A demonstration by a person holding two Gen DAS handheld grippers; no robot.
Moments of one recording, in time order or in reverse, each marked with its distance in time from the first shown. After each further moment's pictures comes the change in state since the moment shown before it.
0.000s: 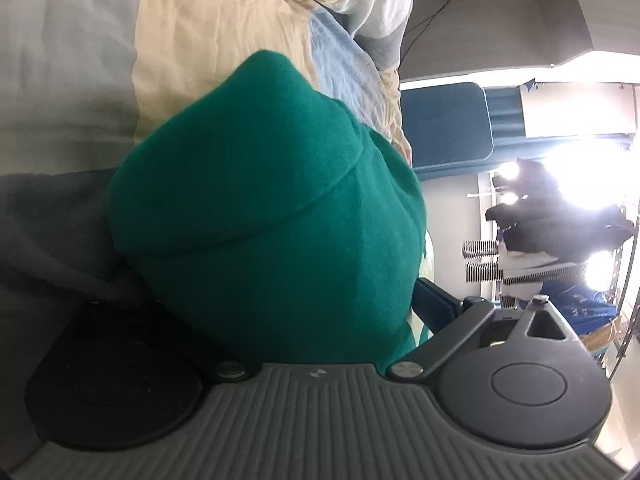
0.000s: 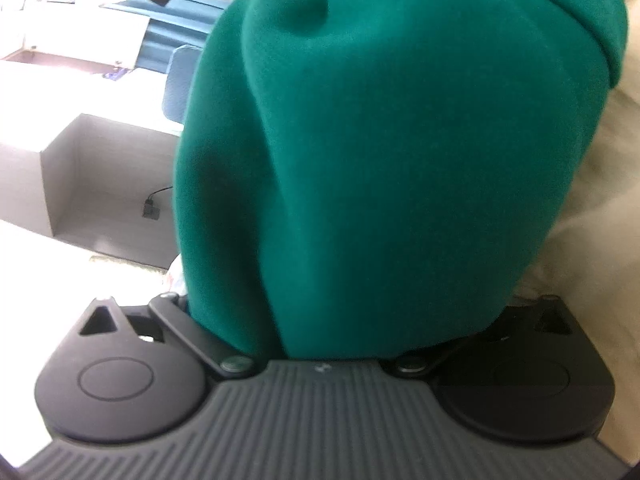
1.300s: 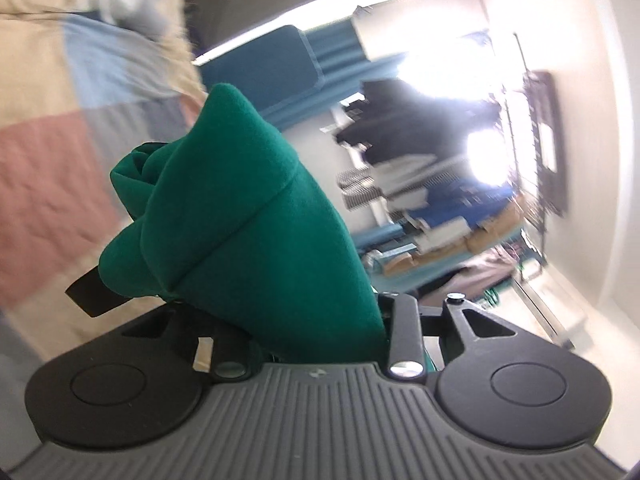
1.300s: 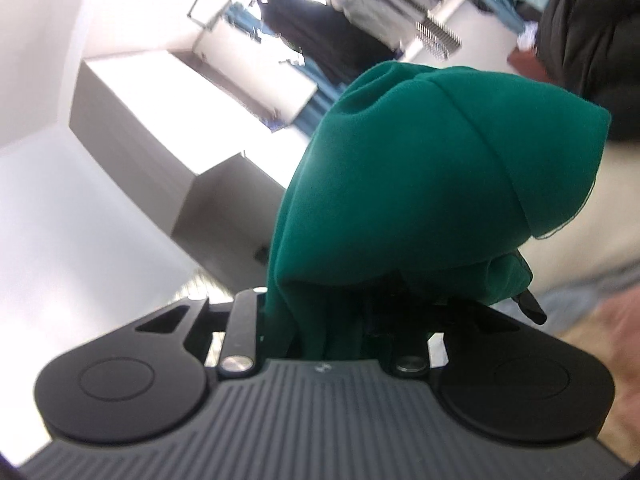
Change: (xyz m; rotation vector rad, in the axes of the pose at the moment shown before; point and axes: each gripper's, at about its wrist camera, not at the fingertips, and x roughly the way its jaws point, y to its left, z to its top) left arm -0.080 -0.197 -0.158 0.343 0.097 -0.334; right arm -0.316 0.085 0.071 -0.395 -0.254 0.293
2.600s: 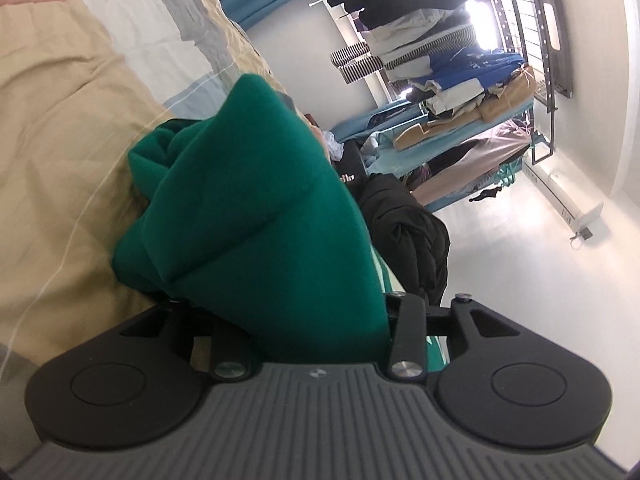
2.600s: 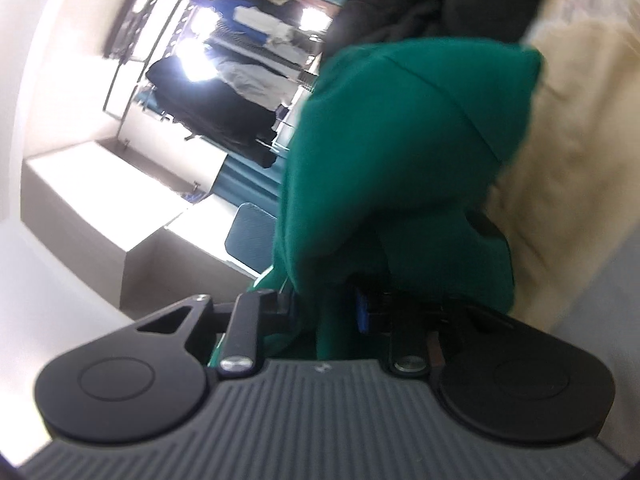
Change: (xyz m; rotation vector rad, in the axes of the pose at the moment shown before) left arm 0.154 0.097 -0.201 0.101 0.297 -0.014; right arm -0.106 -0.229 -0.057 0.230 -0.160 -0.156
